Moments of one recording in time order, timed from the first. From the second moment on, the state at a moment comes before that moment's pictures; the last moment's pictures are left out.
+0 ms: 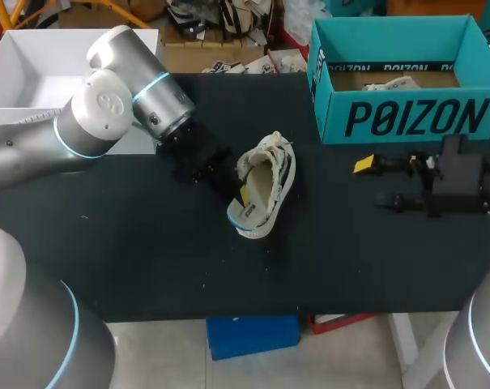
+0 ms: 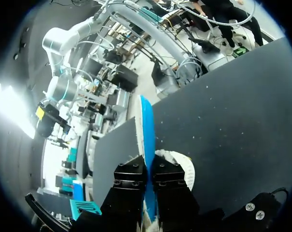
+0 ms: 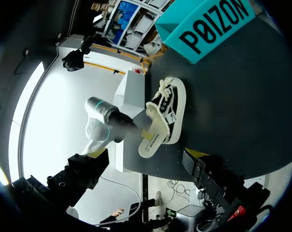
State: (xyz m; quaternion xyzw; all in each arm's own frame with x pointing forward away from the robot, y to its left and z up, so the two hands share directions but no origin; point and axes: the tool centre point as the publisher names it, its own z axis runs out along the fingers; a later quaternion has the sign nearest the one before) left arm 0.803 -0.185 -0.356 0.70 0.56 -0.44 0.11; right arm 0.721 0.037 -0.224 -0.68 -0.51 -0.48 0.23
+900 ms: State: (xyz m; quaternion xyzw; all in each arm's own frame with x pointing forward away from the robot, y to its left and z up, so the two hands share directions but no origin) left arm 0.853 -0.206 -0.368 0.70 0.57 -0.41 0.16; right arm 0.722 0.038 -0.224 -0.68 -0.51 -0.48 0.23
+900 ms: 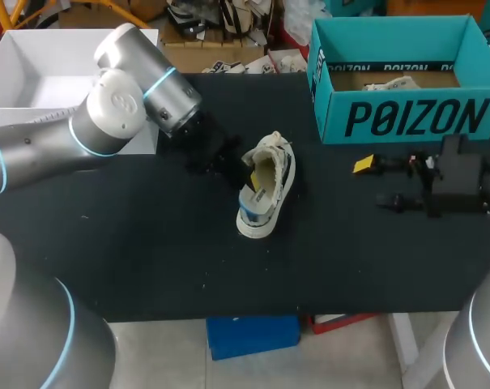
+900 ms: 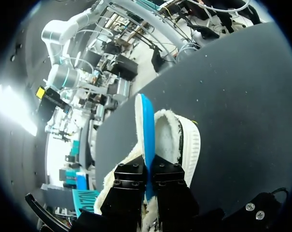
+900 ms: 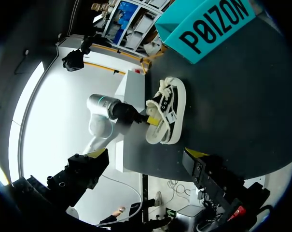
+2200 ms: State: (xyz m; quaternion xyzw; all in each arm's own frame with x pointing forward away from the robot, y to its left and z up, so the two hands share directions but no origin) left arm 0.799 -0.187 -0.365 0.71 0.58 -0.40 0.10; right arm 0.722 0.037 -0.224 -0.68 -0.51 -0.48 0.23
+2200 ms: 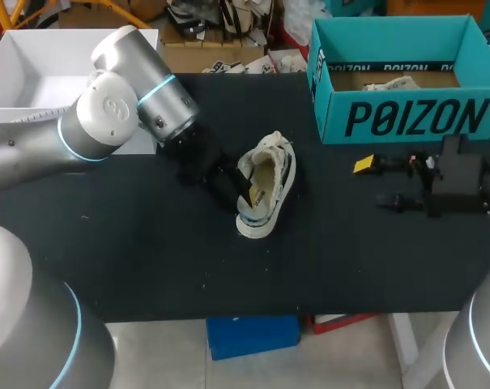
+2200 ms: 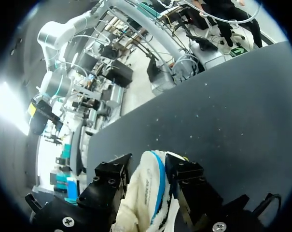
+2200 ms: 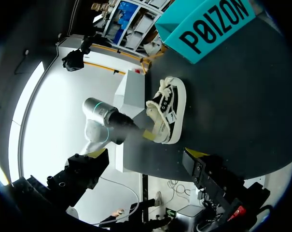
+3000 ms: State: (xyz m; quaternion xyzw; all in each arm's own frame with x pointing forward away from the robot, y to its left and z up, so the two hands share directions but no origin) left arm 0.824 -0.199 -0.371 0.70 0.59 -0.39 0.10; right arm 0.722 0.037 -0.224 -0.68 -0.51 -0.48 0.23
